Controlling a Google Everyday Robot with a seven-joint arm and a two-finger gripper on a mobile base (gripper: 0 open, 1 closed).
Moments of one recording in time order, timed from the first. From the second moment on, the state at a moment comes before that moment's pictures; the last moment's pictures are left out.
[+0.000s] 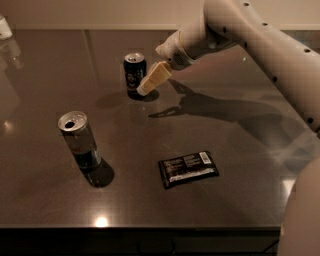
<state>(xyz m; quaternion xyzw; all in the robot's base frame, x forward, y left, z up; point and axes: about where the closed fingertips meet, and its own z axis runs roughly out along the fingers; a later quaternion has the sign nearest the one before) 0.688 0.026 0.898 -0.57 0.70 0.20 0.37</state>
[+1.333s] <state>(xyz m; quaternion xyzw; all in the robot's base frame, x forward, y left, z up) 0.696 0.064 0.896 -0.56 0.69 0.25 0.37</state>
